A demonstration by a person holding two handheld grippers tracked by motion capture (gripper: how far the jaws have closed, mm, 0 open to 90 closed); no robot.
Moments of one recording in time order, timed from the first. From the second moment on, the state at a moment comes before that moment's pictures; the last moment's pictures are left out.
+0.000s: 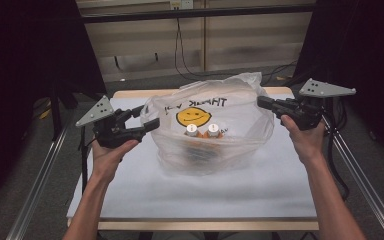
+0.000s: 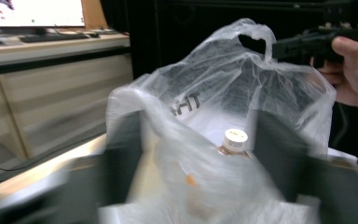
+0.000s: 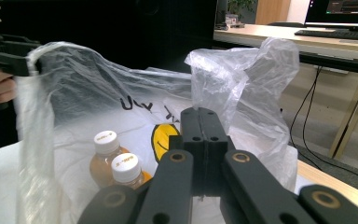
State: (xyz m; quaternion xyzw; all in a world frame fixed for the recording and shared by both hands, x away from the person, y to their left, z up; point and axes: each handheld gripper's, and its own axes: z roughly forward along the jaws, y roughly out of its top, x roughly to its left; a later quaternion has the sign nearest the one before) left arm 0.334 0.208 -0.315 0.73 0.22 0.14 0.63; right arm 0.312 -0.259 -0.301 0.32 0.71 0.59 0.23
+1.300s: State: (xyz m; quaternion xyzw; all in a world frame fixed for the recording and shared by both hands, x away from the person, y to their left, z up) left arm 0.336 0.227 -0.388 0.81 0.24 0.09 0.52; right arm 0.299 -0.264 -0.372 0.36 0.74 0.54 0.19
